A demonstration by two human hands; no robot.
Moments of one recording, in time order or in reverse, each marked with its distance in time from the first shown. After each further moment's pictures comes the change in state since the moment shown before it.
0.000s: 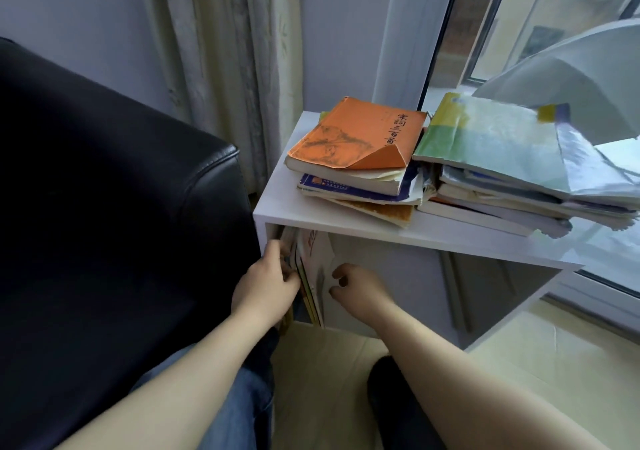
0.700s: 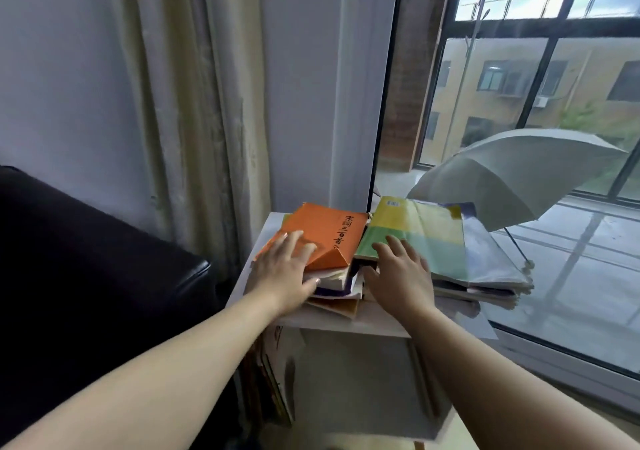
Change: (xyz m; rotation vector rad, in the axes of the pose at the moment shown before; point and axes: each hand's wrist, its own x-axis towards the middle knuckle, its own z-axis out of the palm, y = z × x) left_hand 0.040 0.128 -0.067 0.457 0.075 0.500; right_hand -0.047 -0.023 -0.169 -0.387 0.625 -0.087
